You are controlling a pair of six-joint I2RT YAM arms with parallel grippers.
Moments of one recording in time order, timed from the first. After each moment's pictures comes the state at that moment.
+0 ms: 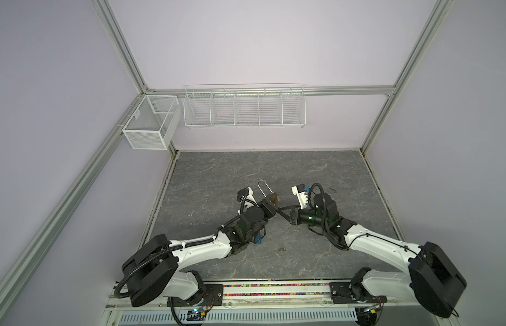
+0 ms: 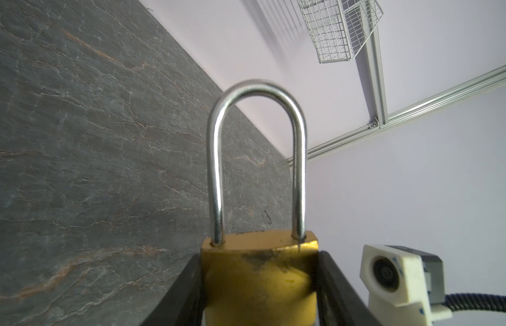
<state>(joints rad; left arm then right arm) -1.00 1.37 0.62 0.53 -0.45 -1.12 0.68 1.26 0.58 0.31 -0.46 0.75</state>
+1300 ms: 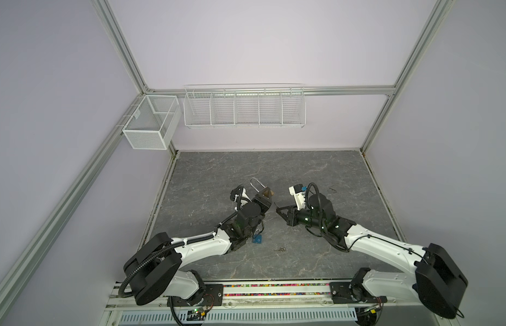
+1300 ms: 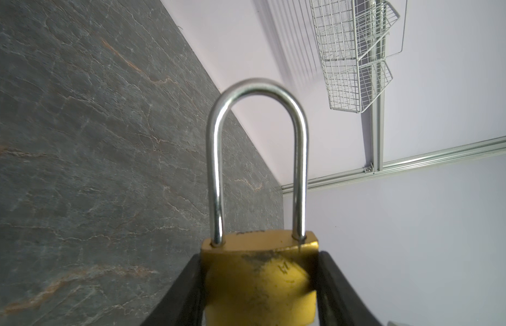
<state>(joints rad) -0.94 1.39 0.62 0.57 -0.47 -1.29 0.76 1.24 0.66 0.17 -0.30 0.65</state>
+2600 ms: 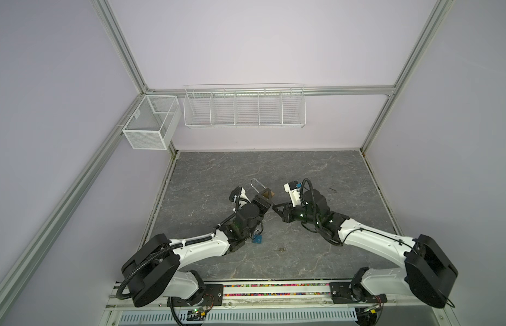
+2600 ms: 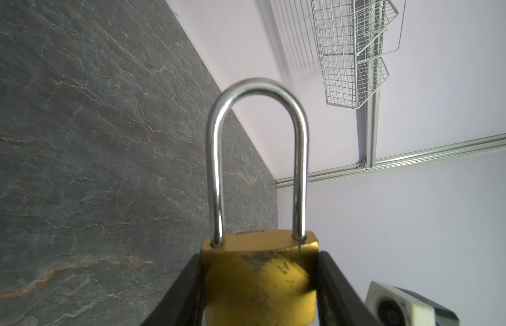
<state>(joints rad) -0.94 1.37 0.60 0.58 -0.45 -1.31 0.76 1.33 0.72 0.17 -0.30 0.63</state>
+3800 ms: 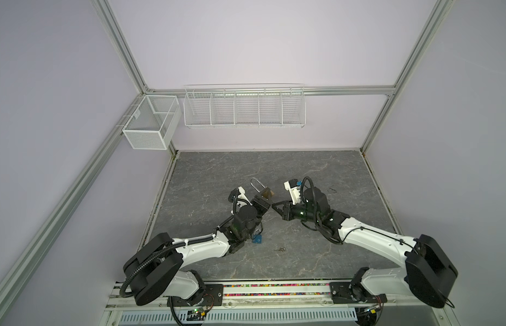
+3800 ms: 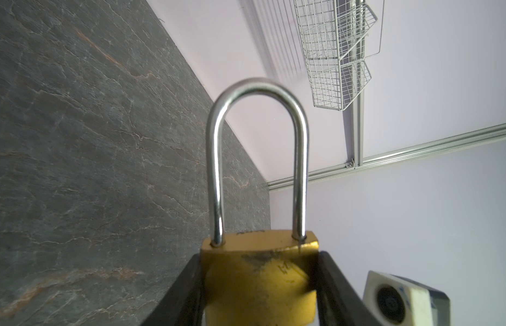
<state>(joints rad) -0.94 1.40 0.55 0.73 -0.43 -1.26 0.74 1.33 0.74 0.17 -0.34 0.67</state>
